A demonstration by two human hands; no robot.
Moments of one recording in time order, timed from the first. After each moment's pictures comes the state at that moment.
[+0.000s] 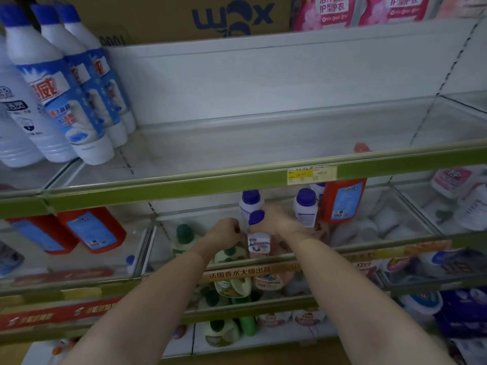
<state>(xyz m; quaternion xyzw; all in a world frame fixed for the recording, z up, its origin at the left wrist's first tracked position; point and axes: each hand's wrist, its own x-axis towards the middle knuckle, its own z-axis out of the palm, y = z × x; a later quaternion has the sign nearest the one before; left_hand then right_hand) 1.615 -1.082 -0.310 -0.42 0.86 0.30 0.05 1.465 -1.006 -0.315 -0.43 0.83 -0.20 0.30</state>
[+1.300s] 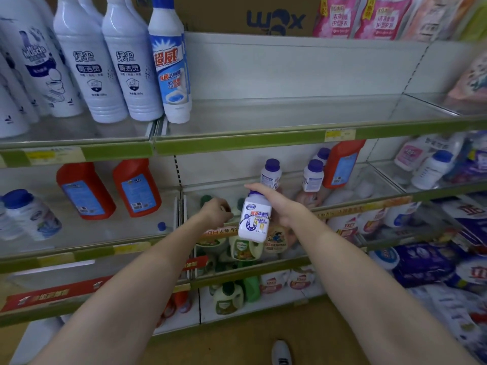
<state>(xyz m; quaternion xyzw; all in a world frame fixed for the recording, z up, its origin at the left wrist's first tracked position) 1.816 -1.098 -0.297 -0.36 0.83 0.42 -0.01 1.681 -0.958 -0.254 -0.21 0.66 -0.51 0.50</state>
